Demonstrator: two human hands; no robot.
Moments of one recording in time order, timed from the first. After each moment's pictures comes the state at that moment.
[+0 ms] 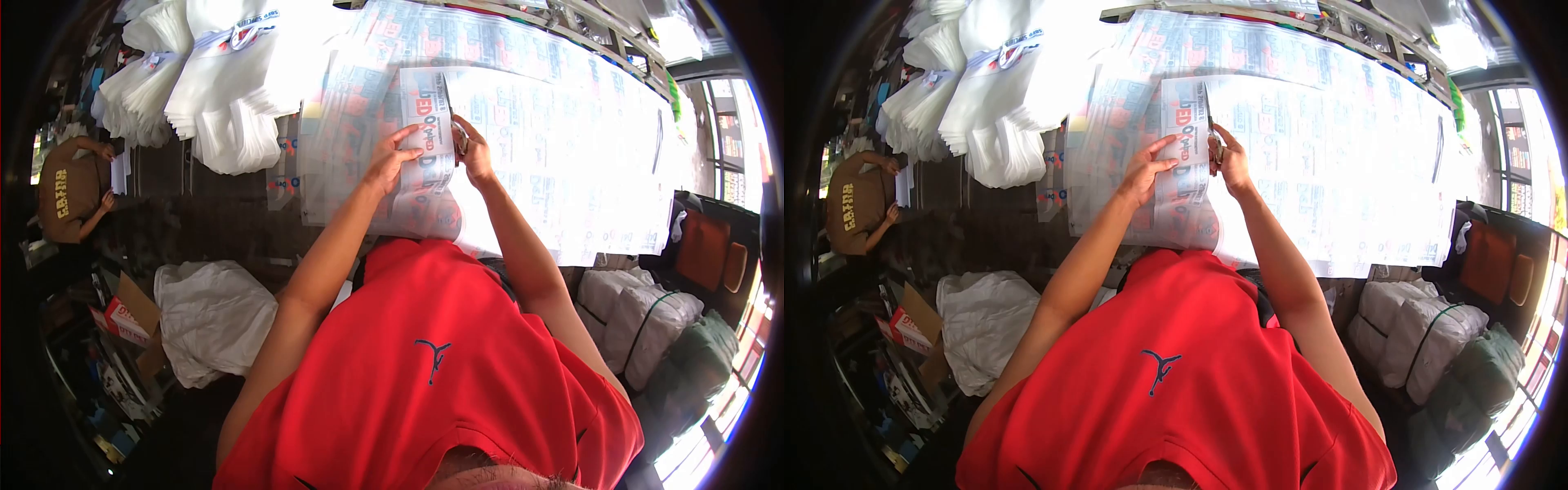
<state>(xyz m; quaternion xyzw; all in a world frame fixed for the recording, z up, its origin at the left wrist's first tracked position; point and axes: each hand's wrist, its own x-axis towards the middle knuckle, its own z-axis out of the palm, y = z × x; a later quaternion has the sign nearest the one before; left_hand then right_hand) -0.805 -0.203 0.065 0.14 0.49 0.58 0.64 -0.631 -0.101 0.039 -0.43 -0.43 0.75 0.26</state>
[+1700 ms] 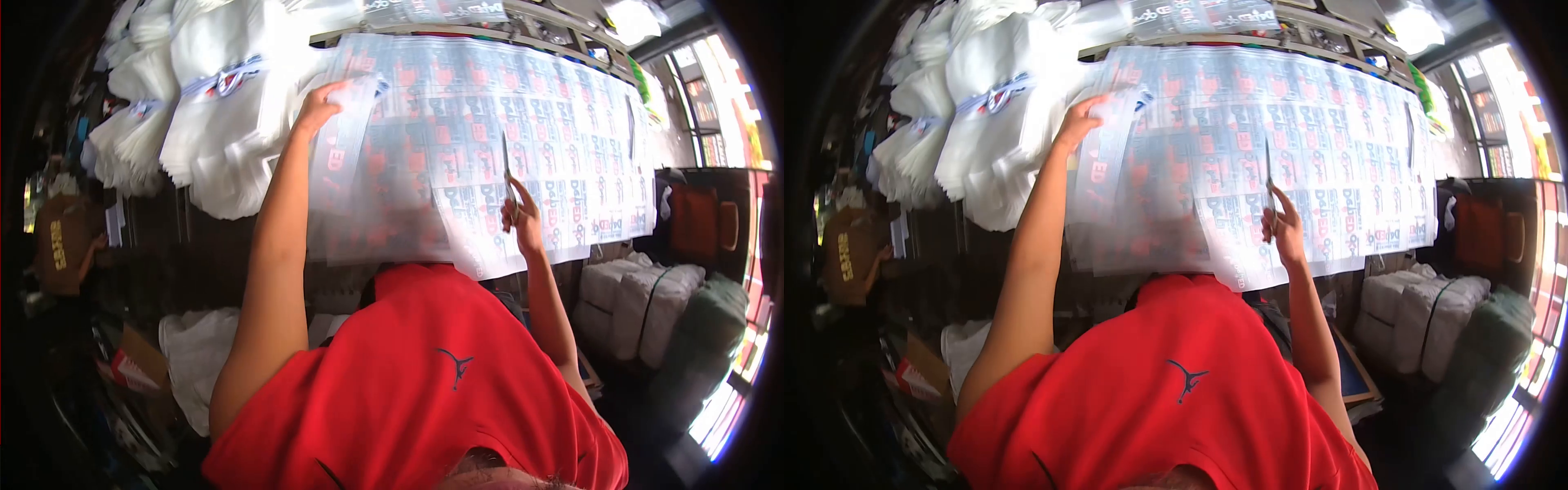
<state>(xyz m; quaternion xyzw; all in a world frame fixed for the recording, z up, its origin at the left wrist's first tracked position) -0.999 -0.089 0.080 0.45 0.67 0.39 0.44 -0.496 -0.161 0.111 -0.51 -0.45 0.66 0.32</state>
